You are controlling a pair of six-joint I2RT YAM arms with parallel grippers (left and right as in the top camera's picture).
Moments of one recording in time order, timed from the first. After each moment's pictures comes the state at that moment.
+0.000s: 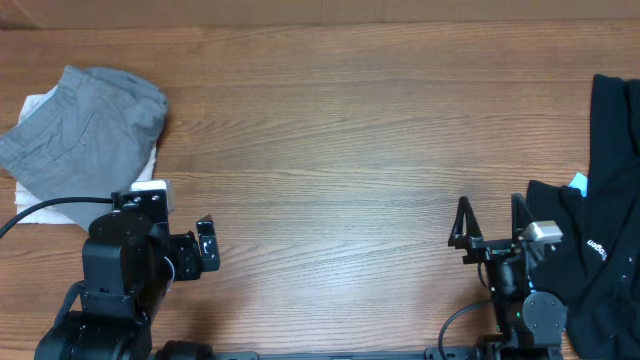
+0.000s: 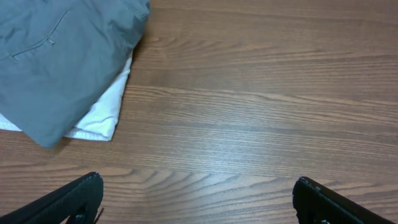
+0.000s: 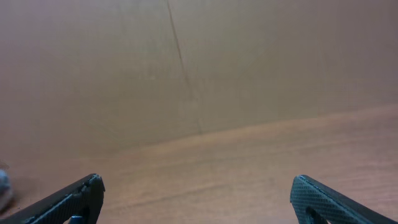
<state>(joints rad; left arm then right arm) -0.13 0.72 1.08 -1.13 -0.10 -0.19 0.03 0.01 0.02 0.08 -0.07 0.25</state>
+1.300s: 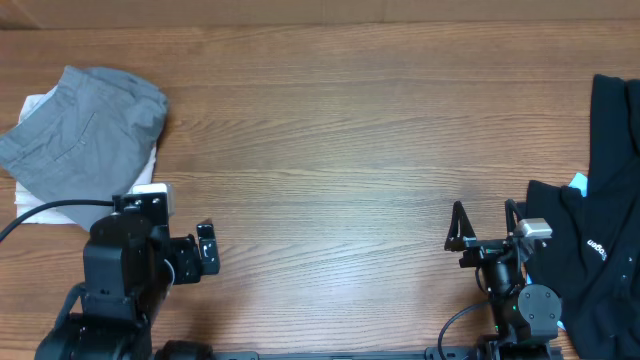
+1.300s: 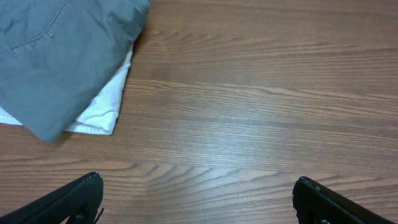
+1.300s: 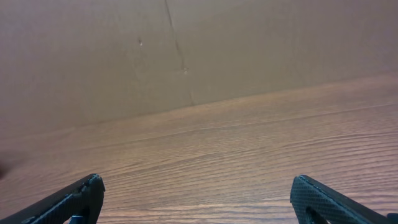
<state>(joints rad) -0.13 0.71 1.07 -1.15 -0.10 -0.19 0.03 0.01 0.02 -0.03 -0.07 0.23</state>
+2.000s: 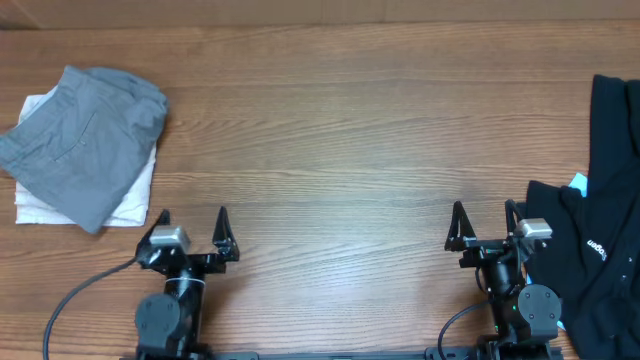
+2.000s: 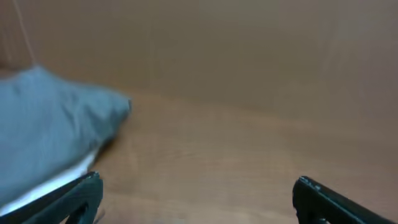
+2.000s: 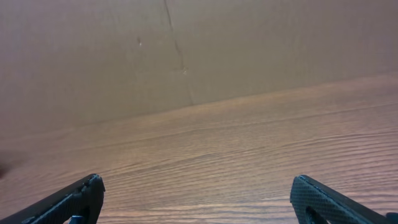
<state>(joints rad) -0.11 0.04 0.08 -0.10 -0.09 -0.21 0.03 0.01 0.02 -0.03 -0.07 0.23</state>
